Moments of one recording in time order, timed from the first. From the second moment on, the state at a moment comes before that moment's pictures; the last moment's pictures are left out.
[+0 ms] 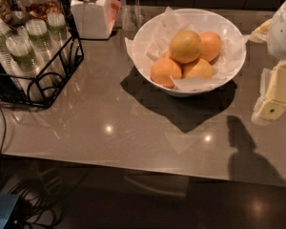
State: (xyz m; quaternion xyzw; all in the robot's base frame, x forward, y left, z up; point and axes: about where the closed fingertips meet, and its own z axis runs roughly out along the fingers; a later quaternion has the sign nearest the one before) arm 0.438 -0.217 0.976 -0.60 0.78 -0.03 0.16
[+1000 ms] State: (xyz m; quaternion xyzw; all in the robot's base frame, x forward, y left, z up) arm 0.460 -0.204 0.975 -0.62 0.77 -0.02 0.16
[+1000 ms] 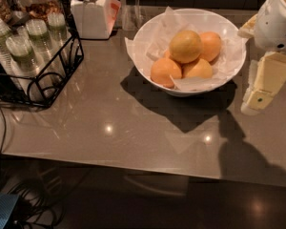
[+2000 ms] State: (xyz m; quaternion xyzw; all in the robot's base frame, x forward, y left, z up) arm 0.534 -0.168 0.967 -0.65 0.74 0.01 0.17
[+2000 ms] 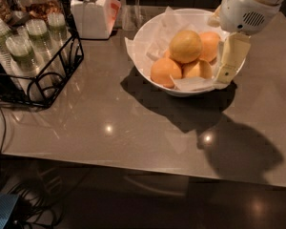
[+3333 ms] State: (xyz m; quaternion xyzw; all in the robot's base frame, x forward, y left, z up) arm 0.599 -0.130 0.949 -0.67 0.72 0.05 0.17
